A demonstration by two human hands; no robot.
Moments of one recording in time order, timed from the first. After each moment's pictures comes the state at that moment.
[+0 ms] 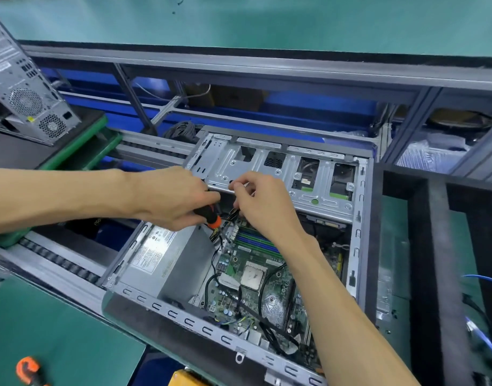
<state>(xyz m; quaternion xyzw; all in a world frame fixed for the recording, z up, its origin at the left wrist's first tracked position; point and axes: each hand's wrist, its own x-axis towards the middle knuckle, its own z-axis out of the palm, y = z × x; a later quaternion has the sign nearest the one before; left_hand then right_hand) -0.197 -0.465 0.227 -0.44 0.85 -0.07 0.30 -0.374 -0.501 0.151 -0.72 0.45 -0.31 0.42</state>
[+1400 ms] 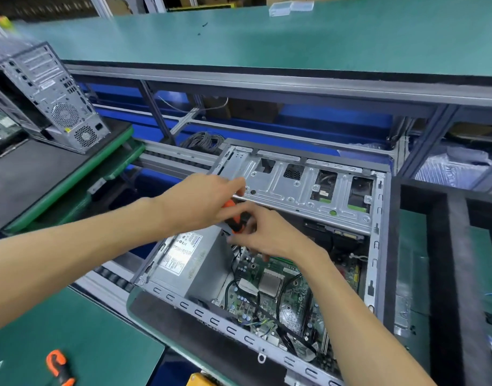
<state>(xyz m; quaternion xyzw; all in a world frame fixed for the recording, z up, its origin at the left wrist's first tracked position) -0.205 -0.447 0.232 -0.59 0.81 -0.05 0.06 -0.364 -0.494 0.134 -0.78 0.35 -0.12 0.51</state>
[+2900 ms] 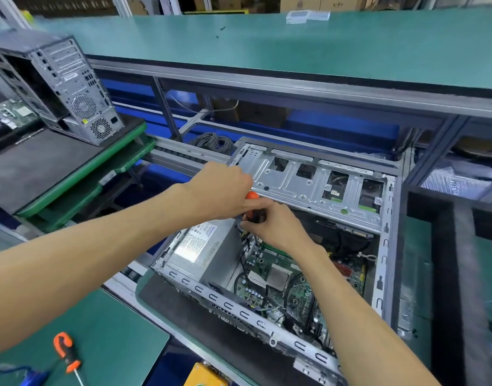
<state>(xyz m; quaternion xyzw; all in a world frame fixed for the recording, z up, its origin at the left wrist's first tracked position) -0.216 -0.445 0.232 -0.64 0.75 -0.14 0.11 -0.352 -0.489 0.122 -0.81 0.40 -0.18 0.39</state>
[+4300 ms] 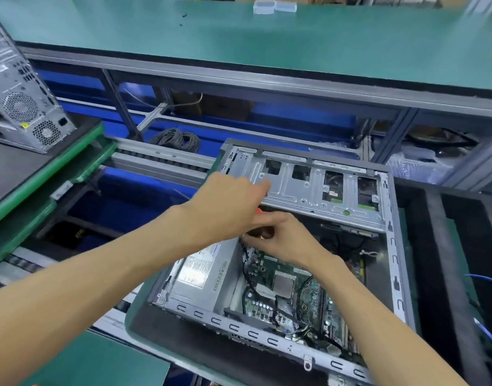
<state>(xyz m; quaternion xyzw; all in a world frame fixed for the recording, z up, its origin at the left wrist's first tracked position) -0.199 -0.451 0.226 -0.56 0.82 -0.11 0.03 -0.350 -0.487 0.111 -0.82 0.39 -0.19 0.37</state>
